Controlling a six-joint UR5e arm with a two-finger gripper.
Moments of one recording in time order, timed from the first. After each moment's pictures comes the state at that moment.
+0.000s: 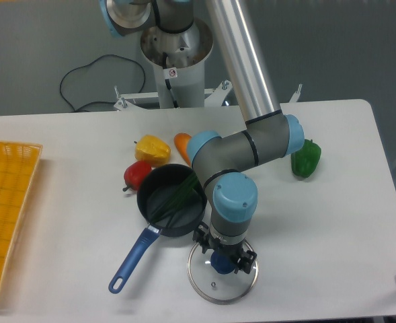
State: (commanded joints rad) arm 2.44 -2.24 -1.43 -0.95 1.47 0.95
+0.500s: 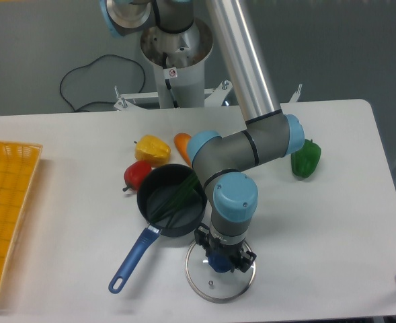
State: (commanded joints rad) arm 2.44 -2.24 -1.41 -0.95 1.47 0.95
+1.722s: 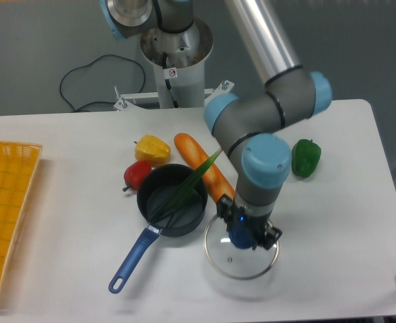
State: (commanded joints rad) arm 2.54 -2.03 -1.40 -1.24 1.46 1.17
